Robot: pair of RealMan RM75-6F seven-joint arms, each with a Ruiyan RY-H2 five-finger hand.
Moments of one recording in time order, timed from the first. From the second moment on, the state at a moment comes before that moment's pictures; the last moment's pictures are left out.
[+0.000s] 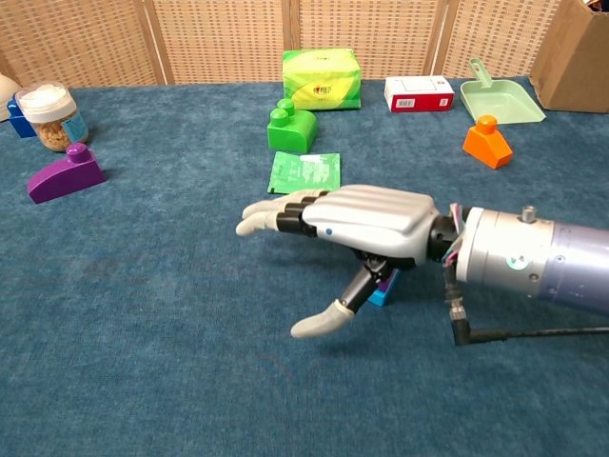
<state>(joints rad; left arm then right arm) -0.05 -1.12 -0.02 -1.46 1.68 1.70 -0.21 0.88 -1.75 -0.06 -1.17 -1.73 1.04 0.23</state>
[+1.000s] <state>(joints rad) -0.04 -1.13 -0.02 -1.43 1.67 1.71 -0.24 0.89 -1.82 -0.06 -1.09 -1.73 1.01 0.27</state>
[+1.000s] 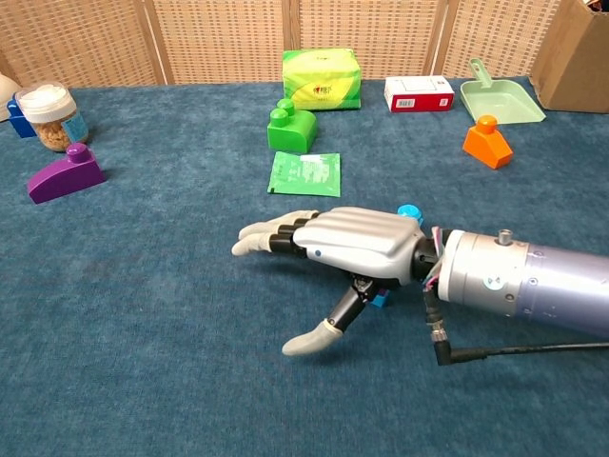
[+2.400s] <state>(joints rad) -0.09 -1.12 -0.05 -1.48 1.63 1.62 -0.10 0.66 -1.24 0.11 -1.42 -1.37 1.13 0.03</state>
